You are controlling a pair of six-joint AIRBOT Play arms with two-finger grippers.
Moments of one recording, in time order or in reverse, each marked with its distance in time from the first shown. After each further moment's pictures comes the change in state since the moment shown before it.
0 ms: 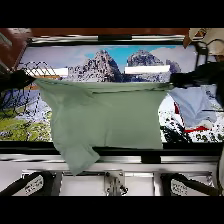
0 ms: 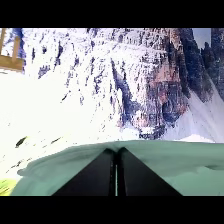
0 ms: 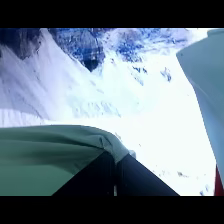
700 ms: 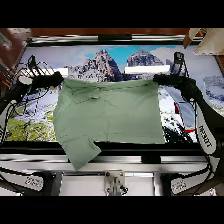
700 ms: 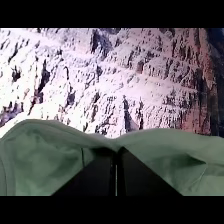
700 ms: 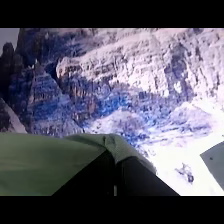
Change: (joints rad) left arm -0.153 -0.499 0.086 -0.185 0.399 0.103; right arm 0.063 -0.324 -0.018 0.051 0.499 0.009
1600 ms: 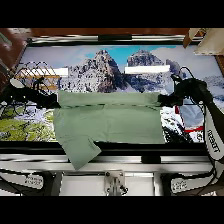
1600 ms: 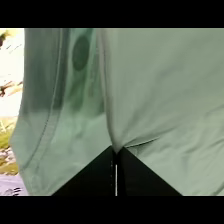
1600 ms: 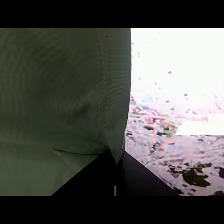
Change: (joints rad) left arm 0.125 0.027 -0.011 0.320 -0.684 -0.085; right arm -0.085 0.078 -0.067 -0.092 -0.616 0.021
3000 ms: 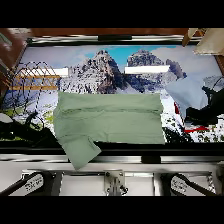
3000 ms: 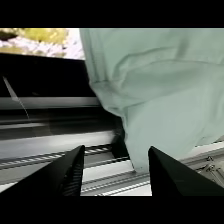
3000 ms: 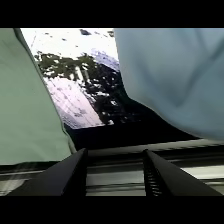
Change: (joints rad) left arm 0.184 0.496 -0.699 0.056 -0.167 0.012; right arm -0.294 0.344 -0.160 -0.073 -0.383 -0.068
